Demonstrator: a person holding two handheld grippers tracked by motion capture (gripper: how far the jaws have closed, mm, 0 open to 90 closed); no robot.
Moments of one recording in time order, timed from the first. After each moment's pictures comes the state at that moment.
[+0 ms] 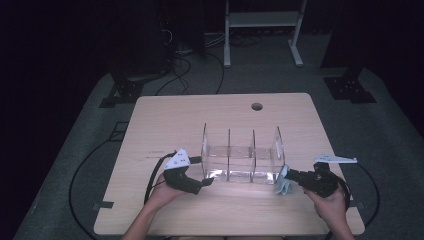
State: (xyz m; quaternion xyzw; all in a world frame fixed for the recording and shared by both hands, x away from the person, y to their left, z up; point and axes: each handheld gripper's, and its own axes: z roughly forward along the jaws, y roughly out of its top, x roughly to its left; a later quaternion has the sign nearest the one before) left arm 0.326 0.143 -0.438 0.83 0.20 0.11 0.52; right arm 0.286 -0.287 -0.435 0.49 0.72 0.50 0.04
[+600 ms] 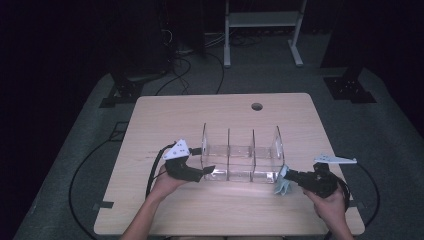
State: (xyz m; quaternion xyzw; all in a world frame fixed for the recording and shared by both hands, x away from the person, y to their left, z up) left arm 0.353 0.144 -0.431 0.81 0.20 0.10 0.54; right arm 0.286 -0.283 -0.436 0.48 0.72 0.50 0.04
